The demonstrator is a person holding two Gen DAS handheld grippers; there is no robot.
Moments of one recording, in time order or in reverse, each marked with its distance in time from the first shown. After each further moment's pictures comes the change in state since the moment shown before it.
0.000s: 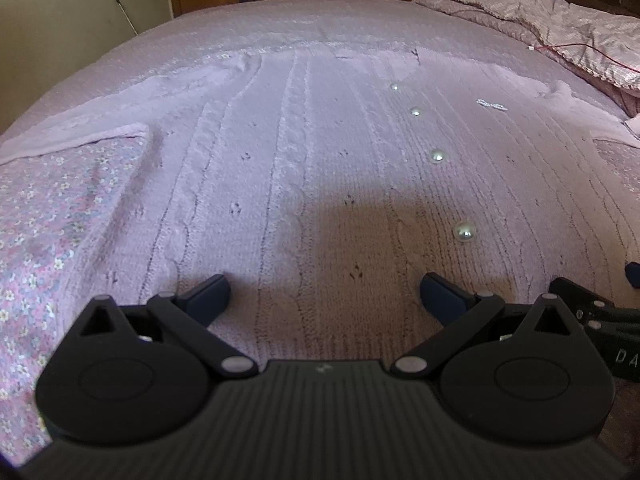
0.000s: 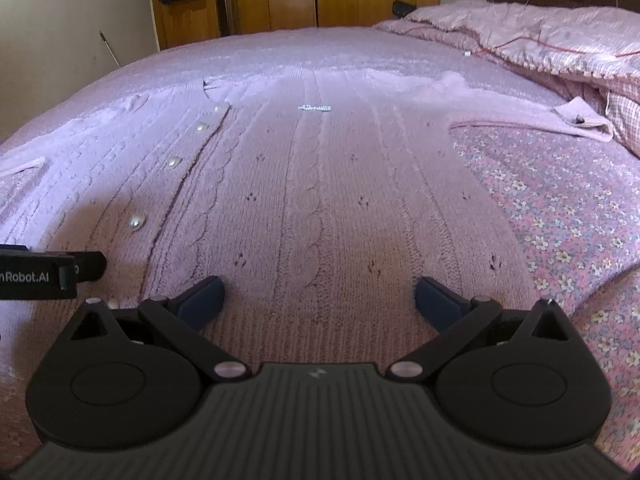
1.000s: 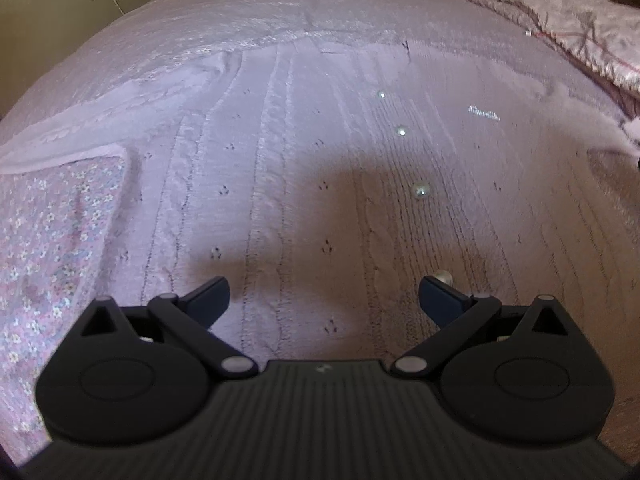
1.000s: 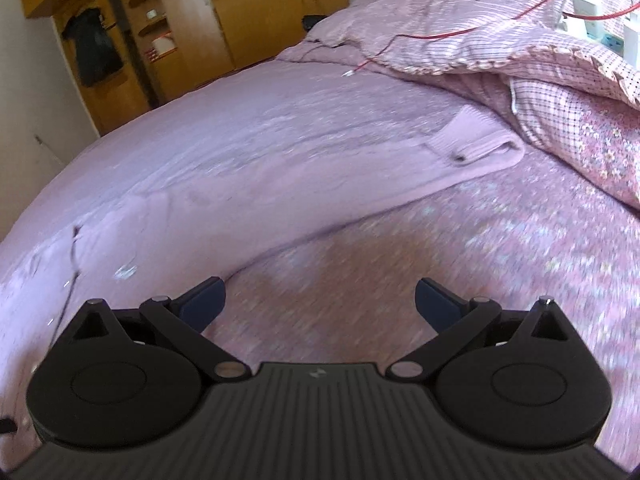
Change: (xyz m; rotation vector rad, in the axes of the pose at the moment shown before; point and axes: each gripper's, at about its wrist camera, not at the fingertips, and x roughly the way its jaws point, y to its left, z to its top) left arm 0.004 -0.011 0.048 0.013 0.111 -0.019; right arm 0.030 -0.226 0.108 0.301 -0.084 -0.057
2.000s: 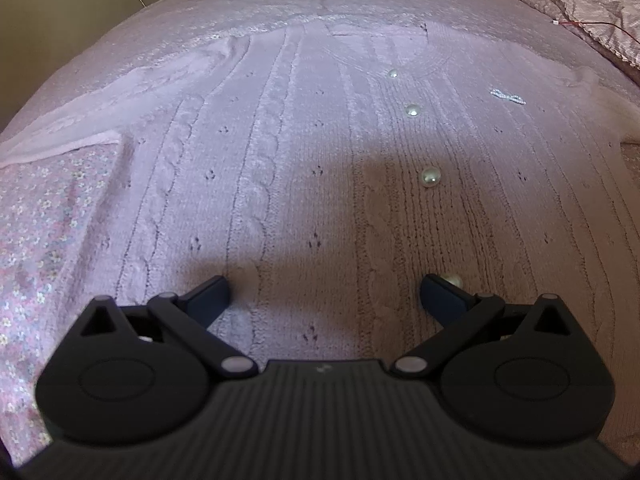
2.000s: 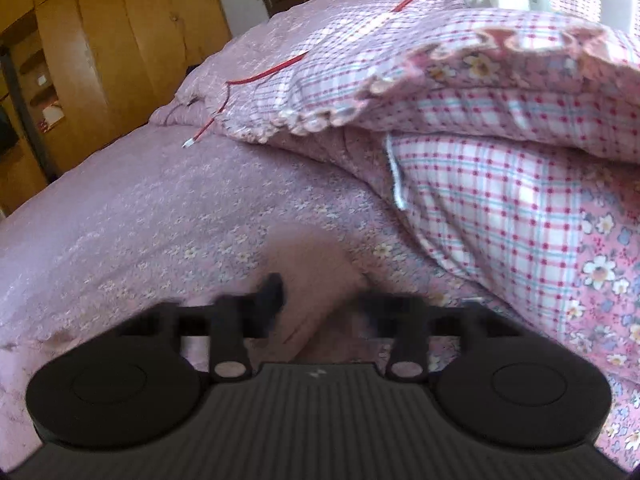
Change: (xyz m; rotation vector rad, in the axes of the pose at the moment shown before) left arm 0.026 -0.018 -0.004 -0.027 0.015 0.094; right arm 0.152 -0.136 0.107 0.174 -0.128 -0.246
